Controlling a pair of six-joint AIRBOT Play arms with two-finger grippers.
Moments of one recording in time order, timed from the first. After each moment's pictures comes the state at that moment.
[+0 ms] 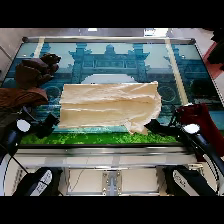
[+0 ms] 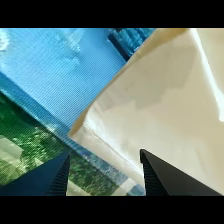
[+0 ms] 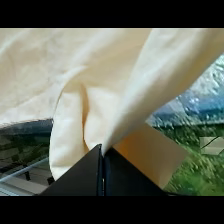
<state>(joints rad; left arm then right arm) 0.21 -0.85 0.46 1.24 -0.80 -2.02 -0.09 -0.90 0.33 -0.56 0.83 1.23</state>
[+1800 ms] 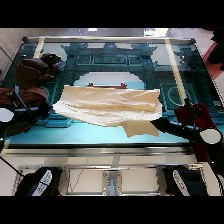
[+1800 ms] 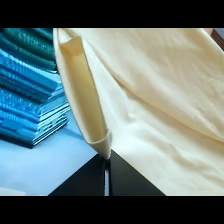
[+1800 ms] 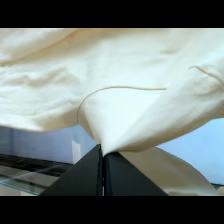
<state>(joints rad) 0.22 -0.79 0.73 1.11 -0.99 -1.67 -0.10 -0.53 0.50 -0.83 1.02 1.52</state>
